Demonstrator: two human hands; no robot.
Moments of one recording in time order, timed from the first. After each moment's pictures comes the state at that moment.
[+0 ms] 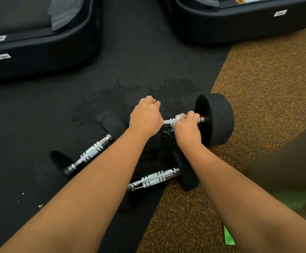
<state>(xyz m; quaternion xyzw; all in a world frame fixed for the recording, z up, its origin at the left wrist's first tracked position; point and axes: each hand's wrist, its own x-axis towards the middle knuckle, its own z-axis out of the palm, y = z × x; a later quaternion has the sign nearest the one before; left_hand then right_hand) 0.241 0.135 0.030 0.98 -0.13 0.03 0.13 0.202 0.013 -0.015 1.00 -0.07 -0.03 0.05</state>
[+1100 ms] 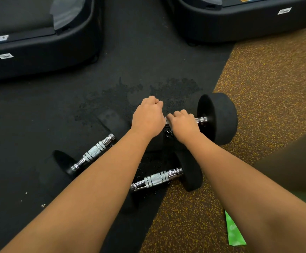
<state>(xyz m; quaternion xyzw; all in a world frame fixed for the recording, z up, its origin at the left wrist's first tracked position) 0.239 0.137 0.030 0.98 -0.14 0.03 0.11 0.227 0.009 -0.010 0.99 0.09 -0.06 -0.01</state>
